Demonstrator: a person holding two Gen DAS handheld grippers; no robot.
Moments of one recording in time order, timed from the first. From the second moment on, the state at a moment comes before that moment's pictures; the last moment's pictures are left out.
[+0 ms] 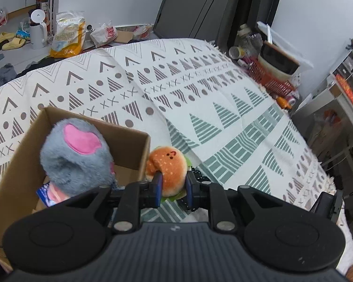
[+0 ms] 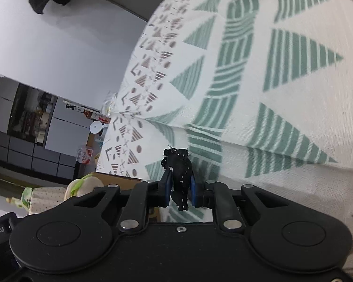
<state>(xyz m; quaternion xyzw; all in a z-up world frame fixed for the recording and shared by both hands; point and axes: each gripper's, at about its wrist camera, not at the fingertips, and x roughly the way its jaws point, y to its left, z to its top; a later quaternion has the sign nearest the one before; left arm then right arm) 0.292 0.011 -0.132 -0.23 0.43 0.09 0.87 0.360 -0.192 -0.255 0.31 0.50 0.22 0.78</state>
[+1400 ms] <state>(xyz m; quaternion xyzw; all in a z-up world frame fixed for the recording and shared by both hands) 0.246 0.090 -0.107 -0.27 0.42 0.12 0.86 0.310 -0.147 -0.165 0.26 0.45 0.32 0.80</state>
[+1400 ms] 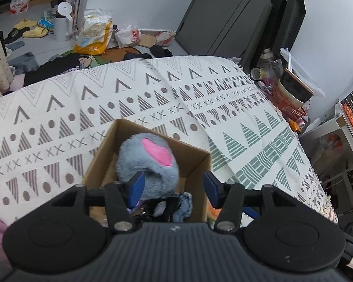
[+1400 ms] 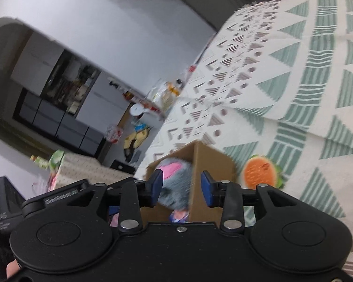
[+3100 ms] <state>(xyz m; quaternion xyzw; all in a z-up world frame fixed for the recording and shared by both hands) 0.208 0.106 -0.128 -0.27 0.46 0.12 0.84 0.264 -0.147 -0.155 0.16 0.44 0.21 0.86</state>
